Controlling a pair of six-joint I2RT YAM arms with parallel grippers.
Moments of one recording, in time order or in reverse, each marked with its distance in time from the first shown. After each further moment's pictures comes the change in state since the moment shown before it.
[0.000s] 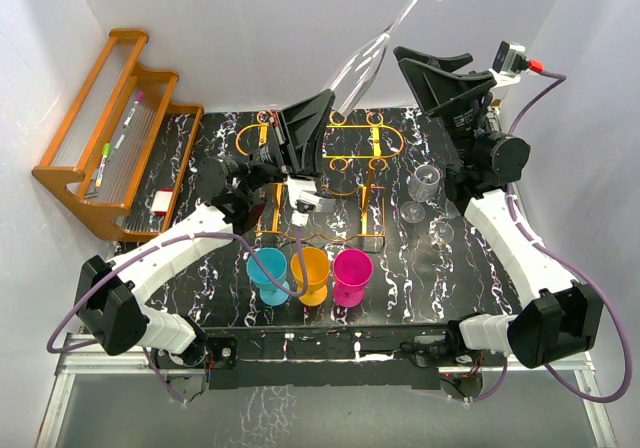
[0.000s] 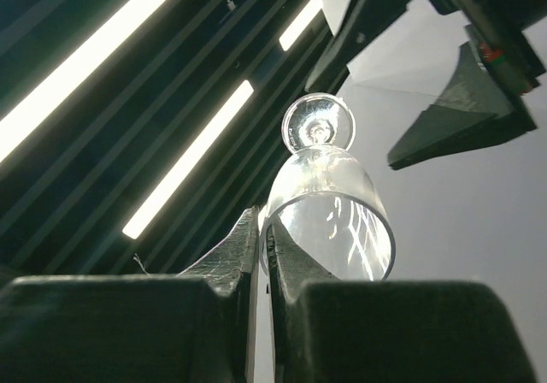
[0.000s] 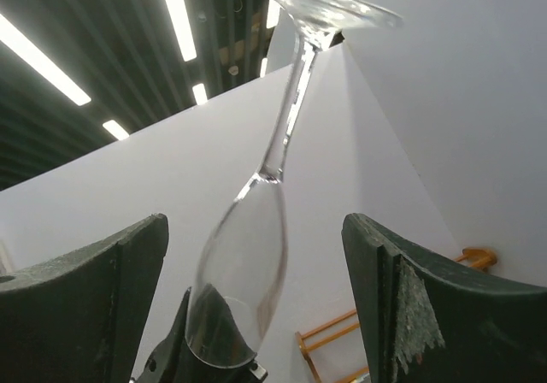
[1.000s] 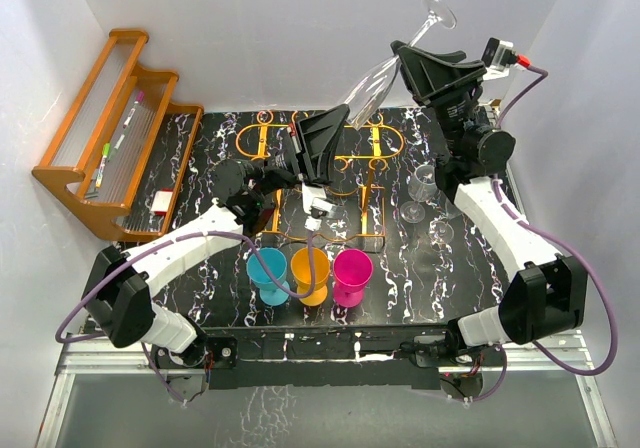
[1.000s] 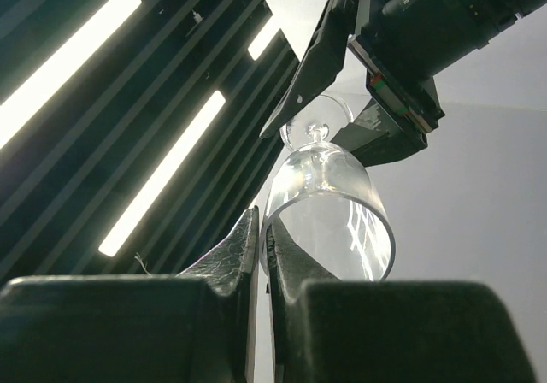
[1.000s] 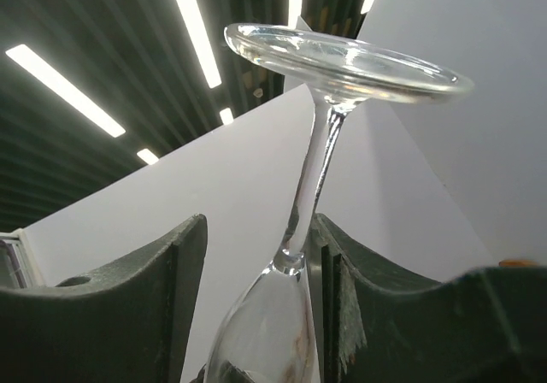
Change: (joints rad) left arm -0.018 0.052 -0.066 0.007 0.024 0.067; right arm -0.005 0.124 0.039 0.143 0.044 0.130
